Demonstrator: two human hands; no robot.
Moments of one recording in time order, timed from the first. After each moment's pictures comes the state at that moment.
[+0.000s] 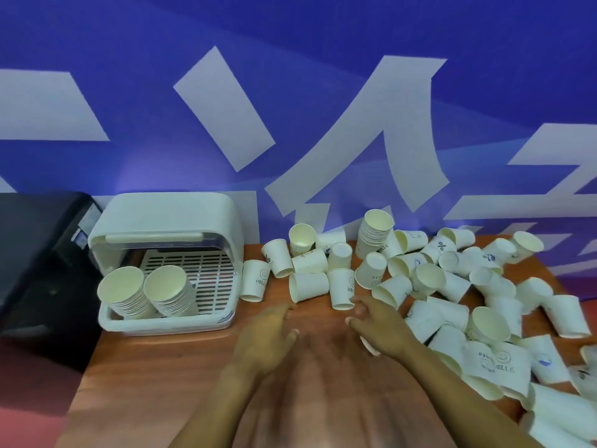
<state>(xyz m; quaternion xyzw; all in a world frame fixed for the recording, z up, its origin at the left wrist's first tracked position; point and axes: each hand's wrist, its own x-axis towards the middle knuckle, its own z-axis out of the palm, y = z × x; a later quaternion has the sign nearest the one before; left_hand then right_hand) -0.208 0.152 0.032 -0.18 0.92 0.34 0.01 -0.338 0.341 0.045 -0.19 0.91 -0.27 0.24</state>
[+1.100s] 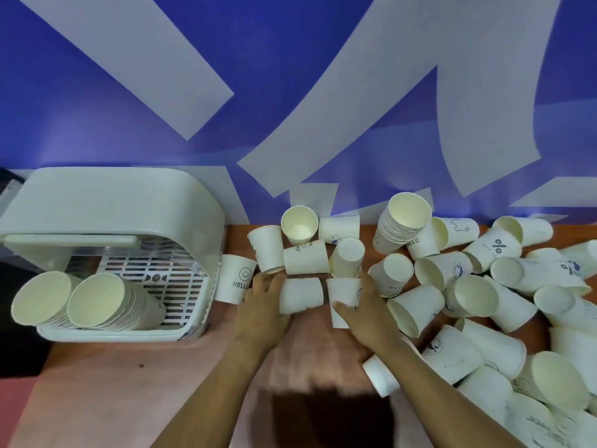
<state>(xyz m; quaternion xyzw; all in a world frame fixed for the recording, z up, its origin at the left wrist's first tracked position) -0.327 0.132 -0.055 -0.30 0.92 0.25 0.09 -0.437 0.296 -0.056 -0.11 0.90 -0.30 0.28</state>
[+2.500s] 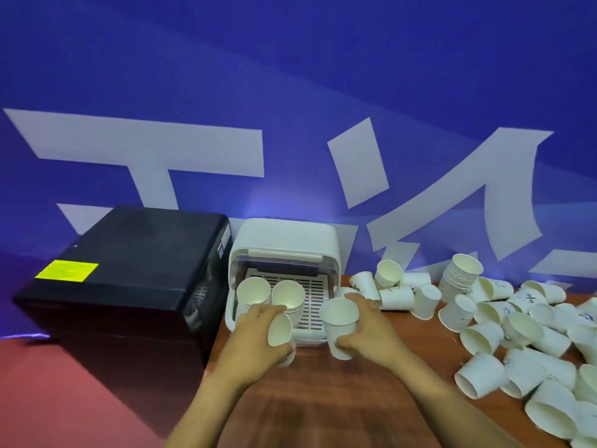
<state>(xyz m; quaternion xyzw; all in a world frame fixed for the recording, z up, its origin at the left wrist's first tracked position) -0.046 -0.010 0.084 -0.24 0.90 0.35 -0.08 -0.208 0.154 0.088 -0.30 0.88 -0.31 0.21</state>
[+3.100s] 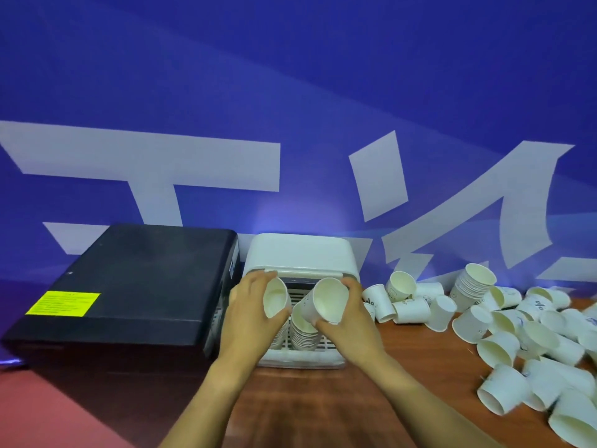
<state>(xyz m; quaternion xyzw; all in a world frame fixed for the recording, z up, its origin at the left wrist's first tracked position) -0.076 -0.091 0.100 -0.25 0.88 0.31 -0.26 -0.187 0.061 0.091 -0.26 0.87 -0.41 0.09</state>
